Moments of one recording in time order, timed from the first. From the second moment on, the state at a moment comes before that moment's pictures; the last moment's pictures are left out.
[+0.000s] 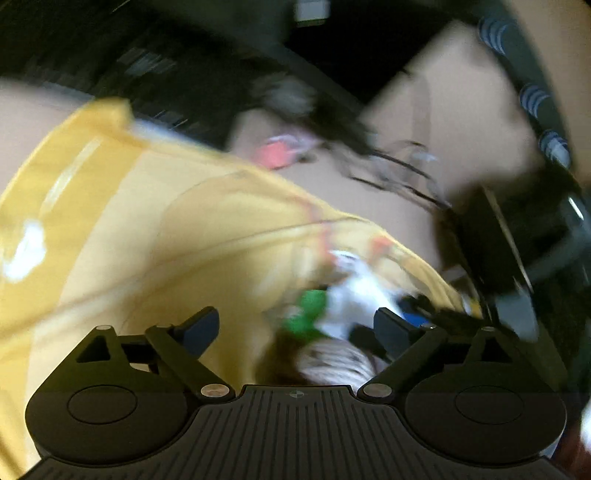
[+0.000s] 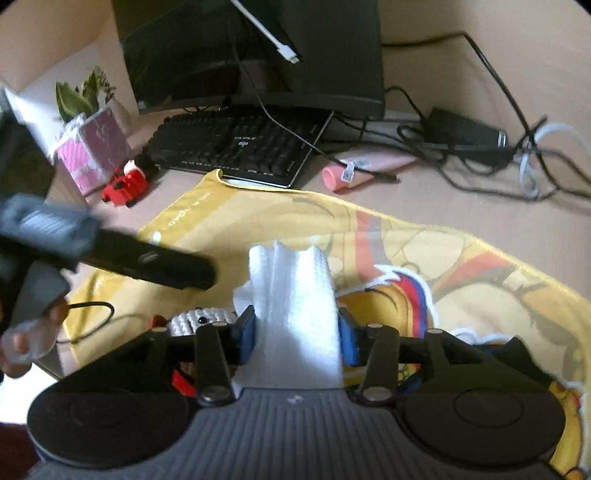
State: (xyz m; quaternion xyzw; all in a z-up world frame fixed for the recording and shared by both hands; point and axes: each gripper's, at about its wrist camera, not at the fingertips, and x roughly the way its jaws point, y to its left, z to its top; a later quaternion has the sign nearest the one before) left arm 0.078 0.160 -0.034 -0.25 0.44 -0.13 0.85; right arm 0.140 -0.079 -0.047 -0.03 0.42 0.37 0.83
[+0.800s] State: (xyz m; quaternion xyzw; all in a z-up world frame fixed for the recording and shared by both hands) left arm 0.061 0.068 -0.047 0.09 0.42 -0.16 0.89; right arm 0.144 -0.109 -0.019 0.16 0.44 0.43 0.78
